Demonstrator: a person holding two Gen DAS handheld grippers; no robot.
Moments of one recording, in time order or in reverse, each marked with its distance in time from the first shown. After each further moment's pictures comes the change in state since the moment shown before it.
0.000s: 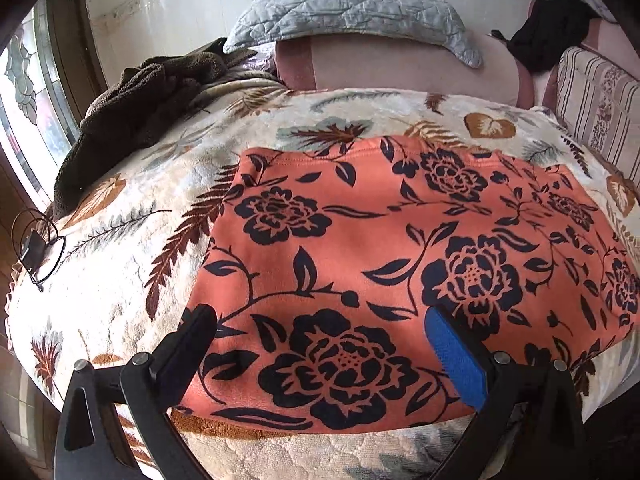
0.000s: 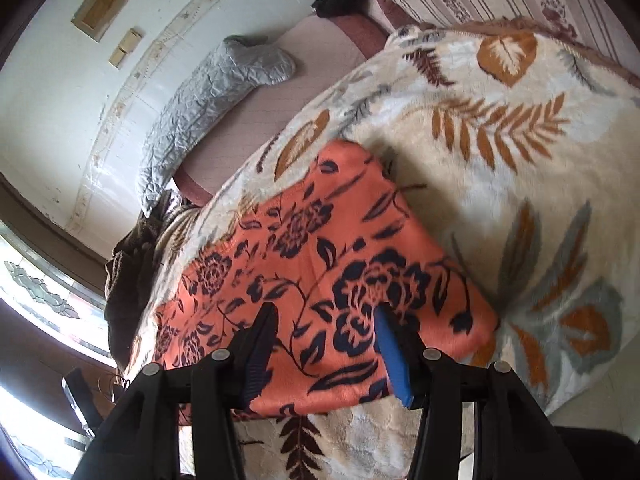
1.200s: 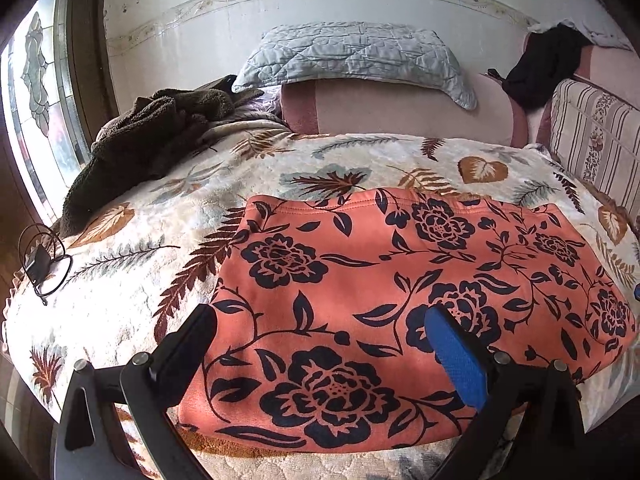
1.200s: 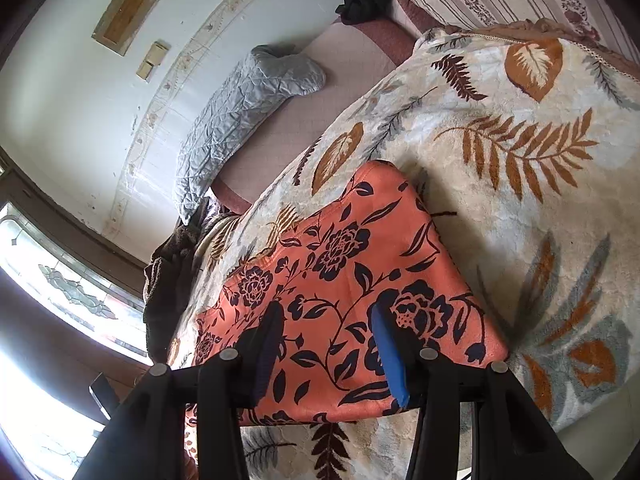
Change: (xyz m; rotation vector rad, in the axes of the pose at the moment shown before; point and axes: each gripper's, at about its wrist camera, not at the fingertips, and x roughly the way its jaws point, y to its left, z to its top) left arm -0.019 0.000 0.008 -0.026 -0.136 0.009; right arm -0.009 -0.003 0.016 0.007 0.026 0.152
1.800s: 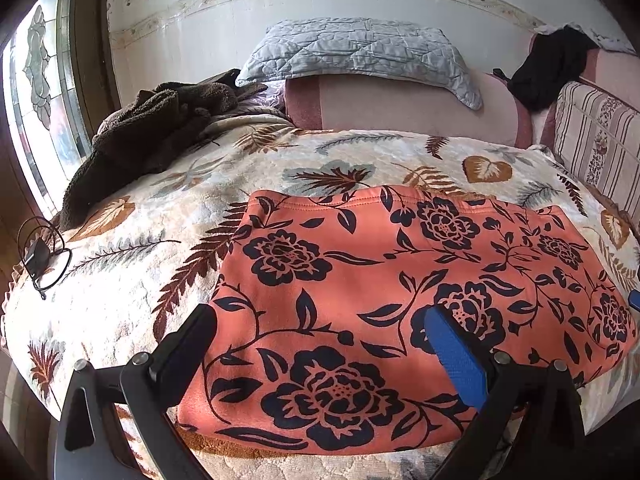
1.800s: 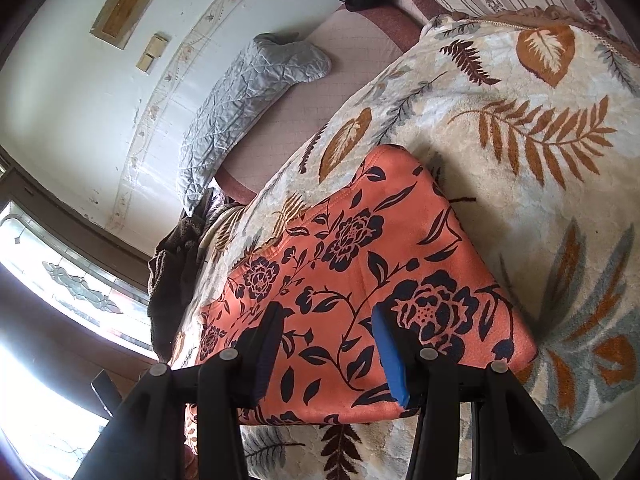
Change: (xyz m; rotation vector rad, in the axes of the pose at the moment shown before) left arm 0.005 0.002 0.000 -0.016 0.018 0.002; right arm 0.014 0.004 -0.003 0.001 0.035 0.018
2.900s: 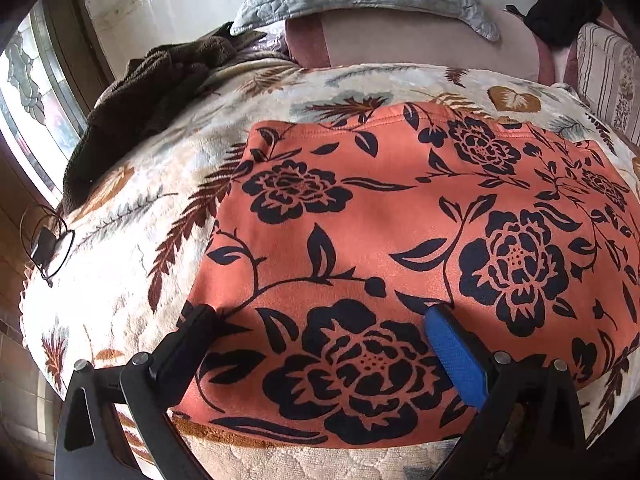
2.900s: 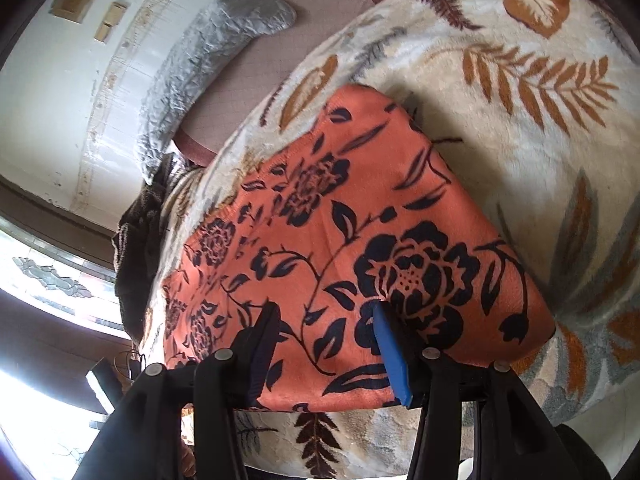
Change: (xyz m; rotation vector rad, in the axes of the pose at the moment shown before) left arm 0.040 -0.006 -0.016 0.087 0.187 0.097; right arm 0.044 -0.013 -0.009 0.060 0.186 -0.131
